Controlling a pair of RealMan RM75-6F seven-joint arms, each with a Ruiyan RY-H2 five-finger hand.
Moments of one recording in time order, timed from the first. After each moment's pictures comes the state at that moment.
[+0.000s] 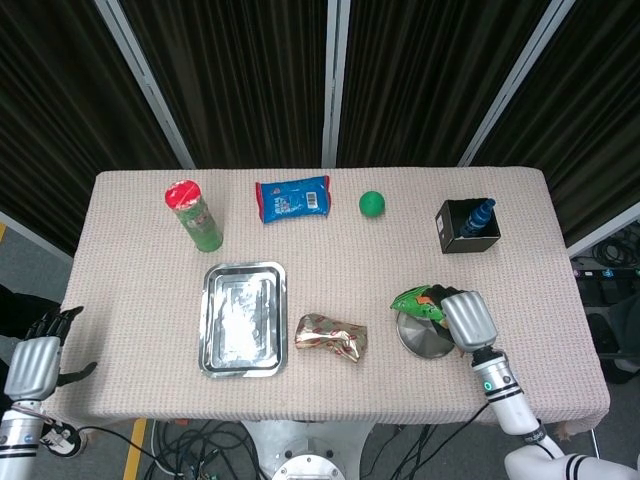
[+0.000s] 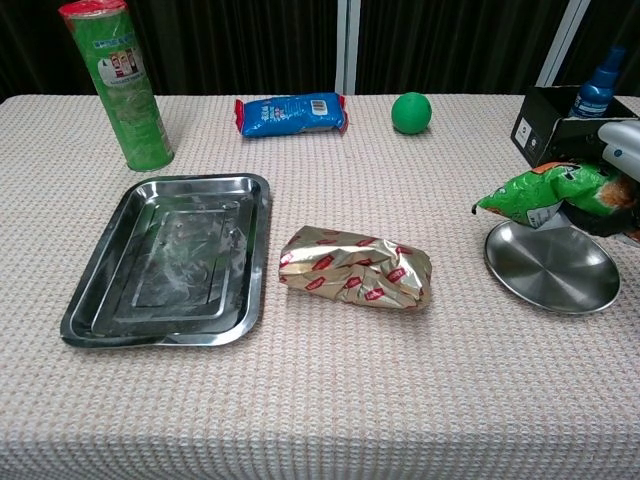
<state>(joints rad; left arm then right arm) -0.06 -1.39 -0.04 -1.24 1.44 1.42 -0.13 0.46 -1.53 -0.01 -1.33 -1.43 1.33 -0.12</state>
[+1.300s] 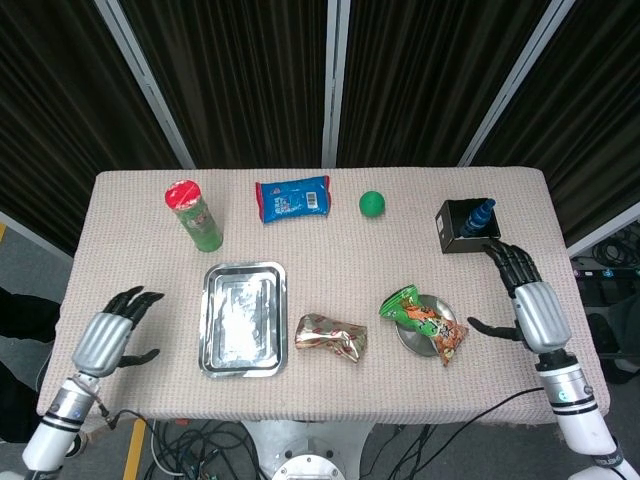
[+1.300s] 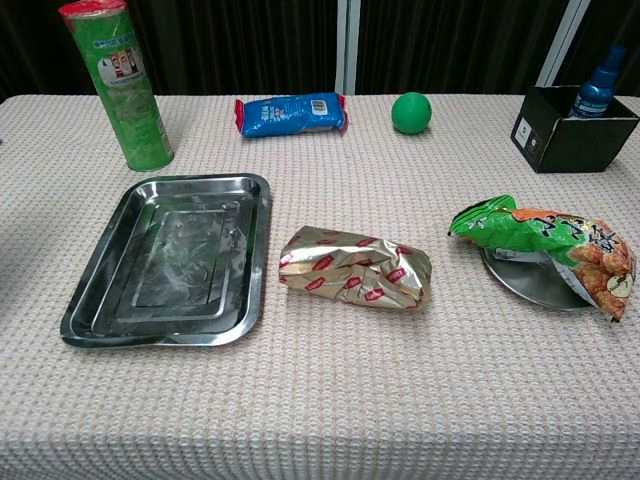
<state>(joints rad) -0.25 -1.37 -0.02 -1.40 1.67 1.35 -0.11 0.35 -1.16 0.07 -1.63 -1.51 1.47 0.28</state>
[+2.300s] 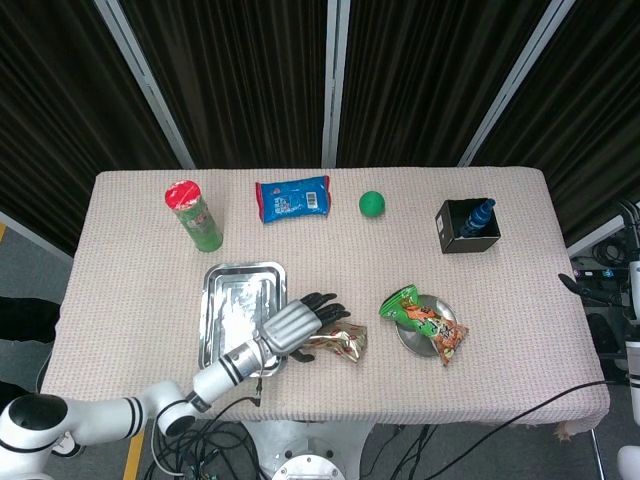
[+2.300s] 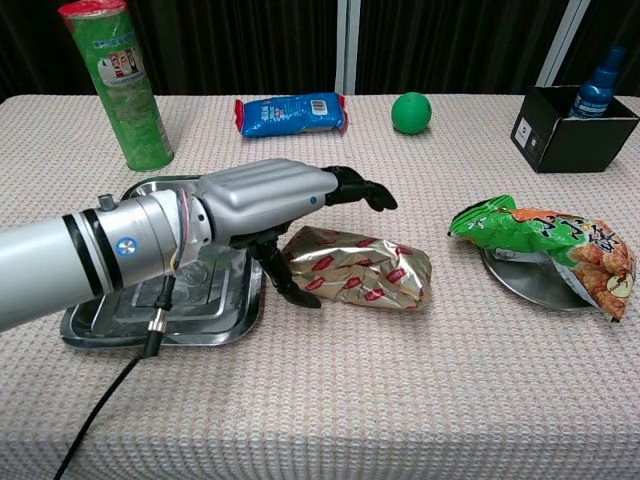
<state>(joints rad) -0.79 -1.79 -0.15 -1.31 1.62 0.86 0.05 0.28 -1.07 0.24 -1.42 -1.32 1.38 0.62</state>
